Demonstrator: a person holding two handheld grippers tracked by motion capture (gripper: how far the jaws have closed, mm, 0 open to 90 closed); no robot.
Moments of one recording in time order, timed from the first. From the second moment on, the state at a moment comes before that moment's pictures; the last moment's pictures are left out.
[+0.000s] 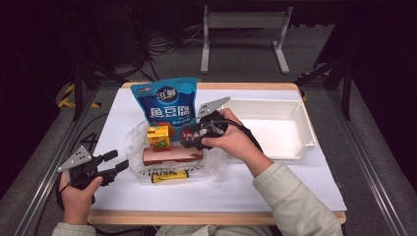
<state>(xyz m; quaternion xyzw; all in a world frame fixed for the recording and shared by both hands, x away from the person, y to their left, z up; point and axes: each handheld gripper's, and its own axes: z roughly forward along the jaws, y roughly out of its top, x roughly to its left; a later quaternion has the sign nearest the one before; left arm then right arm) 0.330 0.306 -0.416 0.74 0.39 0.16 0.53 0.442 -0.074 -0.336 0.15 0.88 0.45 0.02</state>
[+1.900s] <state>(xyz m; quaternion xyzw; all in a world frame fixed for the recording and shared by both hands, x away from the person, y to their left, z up) 0.326 0.308 -0.422 0.75 0.40 0.15 0.51 0.460 0.007 -0.379 0.05 0.96 0.28 0.01</state>
